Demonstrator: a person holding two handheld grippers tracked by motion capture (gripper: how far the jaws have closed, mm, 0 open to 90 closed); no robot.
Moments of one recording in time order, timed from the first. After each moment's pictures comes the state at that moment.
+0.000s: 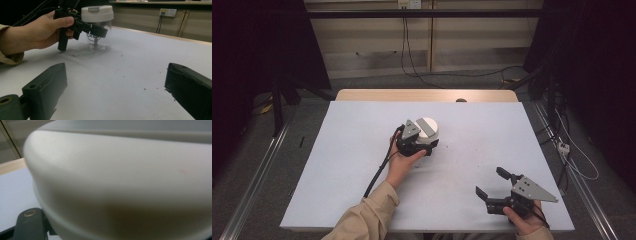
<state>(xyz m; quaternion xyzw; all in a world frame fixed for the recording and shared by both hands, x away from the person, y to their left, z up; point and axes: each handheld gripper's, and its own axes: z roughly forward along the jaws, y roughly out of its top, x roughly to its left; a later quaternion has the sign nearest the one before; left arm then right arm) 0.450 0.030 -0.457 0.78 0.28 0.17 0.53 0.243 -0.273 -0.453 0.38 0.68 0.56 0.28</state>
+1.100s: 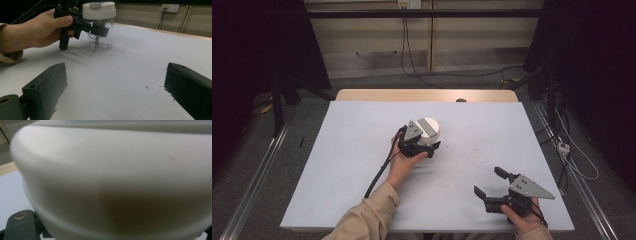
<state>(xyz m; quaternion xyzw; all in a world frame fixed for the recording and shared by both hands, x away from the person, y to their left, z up) 0.450 0.026 -0.460 0.79 0.26 0.17 0.53 0.249 -0.271 -0.456 0.39 0.69 0.55 0.27</state>
